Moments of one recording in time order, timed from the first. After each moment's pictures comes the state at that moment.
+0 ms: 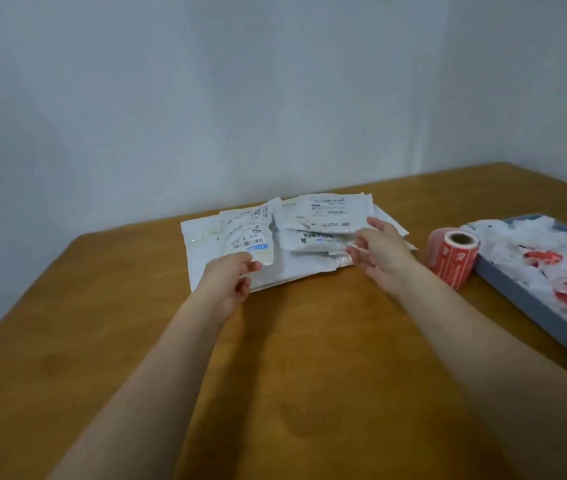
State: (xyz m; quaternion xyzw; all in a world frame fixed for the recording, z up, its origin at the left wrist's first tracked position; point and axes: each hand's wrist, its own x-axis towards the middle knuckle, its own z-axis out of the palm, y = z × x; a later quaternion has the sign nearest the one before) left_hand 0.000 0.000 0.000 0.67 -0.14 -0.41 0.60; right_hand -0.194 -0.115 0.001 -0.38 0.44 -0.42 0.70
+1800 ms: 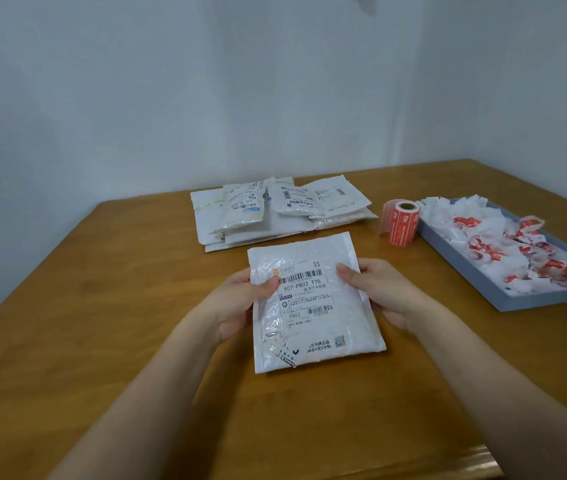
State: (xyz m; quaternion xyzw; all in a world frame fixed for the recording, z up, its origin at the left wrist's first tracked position) left_hand -0.101 0.140 -0.017 0.57 -0.31 -0.55 0.53; right_hand -0.303 0.025 -0.018 -0.61 0.39 -0.24 0.65
